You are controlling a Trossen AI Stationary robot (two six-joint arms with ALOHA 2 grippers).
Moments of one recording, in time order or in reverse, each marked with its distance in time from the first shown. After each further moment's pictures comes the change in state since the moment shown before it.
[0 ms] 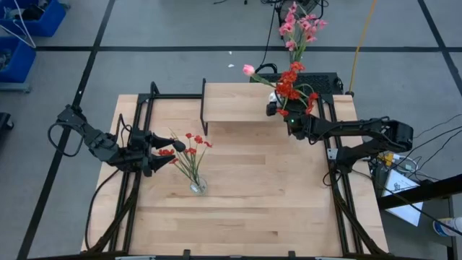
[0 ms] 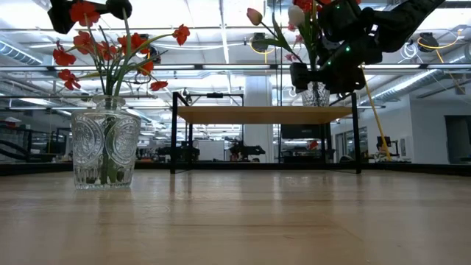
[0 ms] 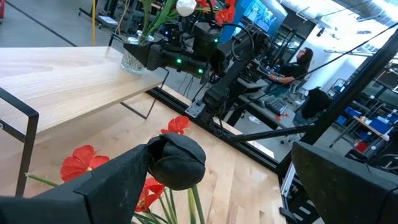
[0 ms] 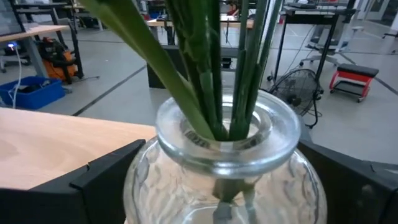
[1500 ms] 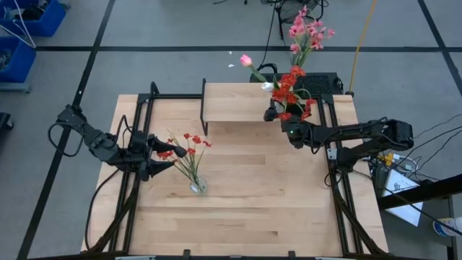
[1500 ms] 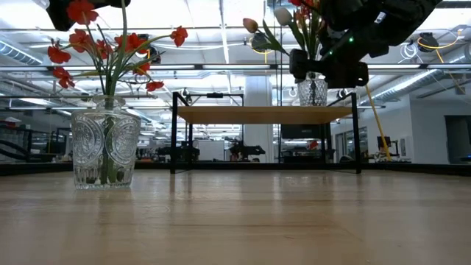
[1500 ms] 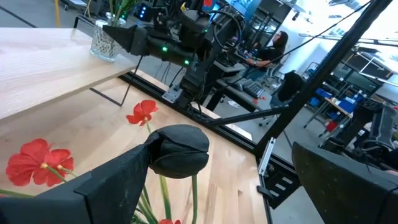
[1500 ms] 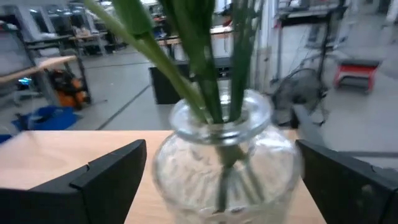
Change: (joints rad) left arm 0.000 0.000 0.000 0.000 0.125 0.000; right arm 0.150 0.000 0.001 0.005 0.165 0.143
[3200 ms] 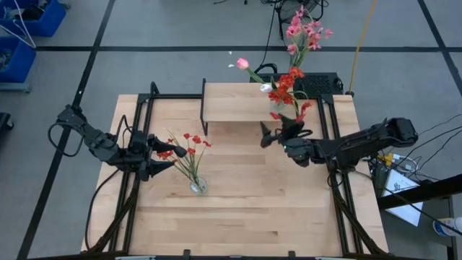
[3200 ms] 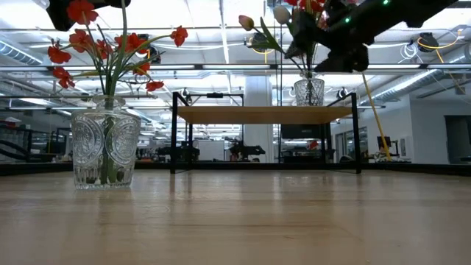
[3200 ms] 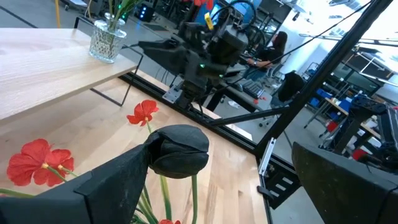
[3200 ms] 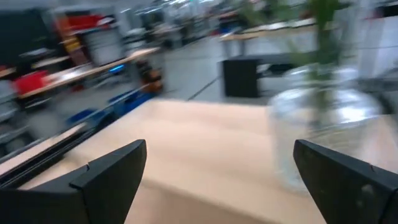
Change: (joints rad) left arm 0.000 0.000 0.000 0.000 -0.002 0.000; right arm 0.323 -0.053 -0.001 0.001 0.001 -0.011
